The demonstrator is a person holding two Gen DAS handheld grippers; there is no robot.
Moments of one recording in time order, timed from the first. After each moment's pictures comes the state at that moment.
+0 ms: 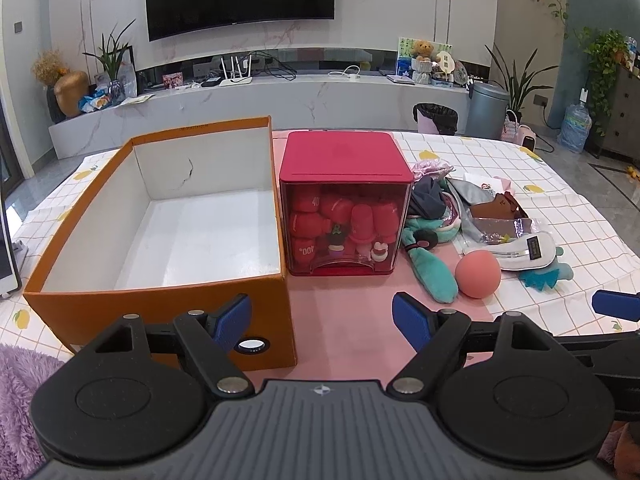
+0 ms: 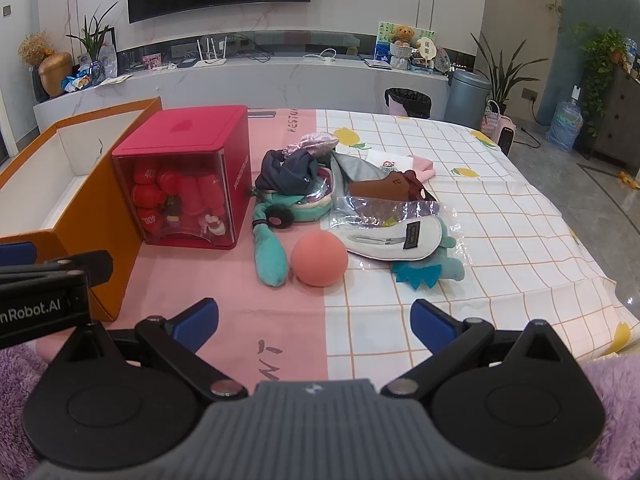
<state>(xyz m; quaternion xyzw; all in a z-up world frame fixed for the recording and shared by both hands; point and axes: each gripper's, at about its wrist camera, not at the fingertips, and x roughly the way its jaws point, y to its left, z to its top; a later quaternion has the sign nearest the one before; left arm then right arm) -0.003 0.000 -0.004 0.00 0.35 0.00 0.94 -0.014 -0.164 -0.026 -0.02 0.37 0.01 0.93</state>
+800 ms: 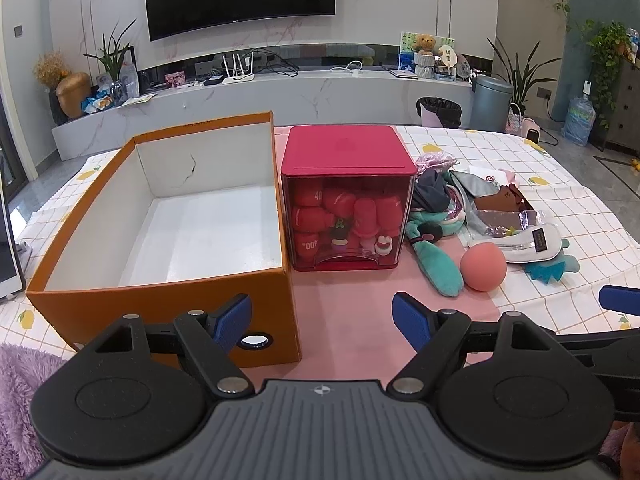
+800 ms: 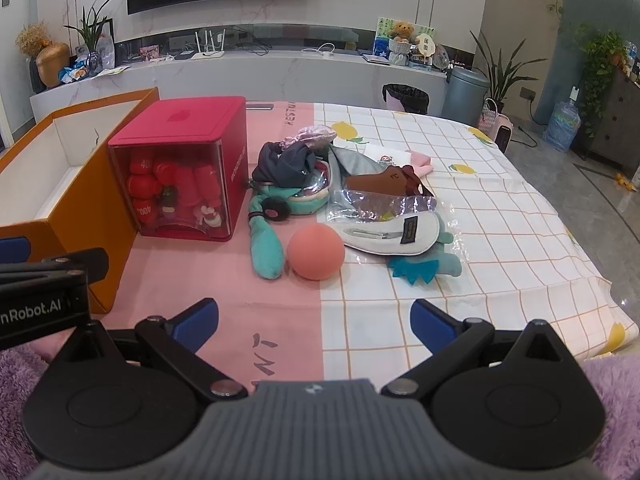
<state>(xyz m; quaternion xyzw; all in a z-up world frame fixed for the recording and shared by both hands) 0.000 -0.002 -0.009 0.01 0.35 0.01 0.94 -0.012 -0.162 -0.029 -0.04 0.38 0.00 0.92</state>
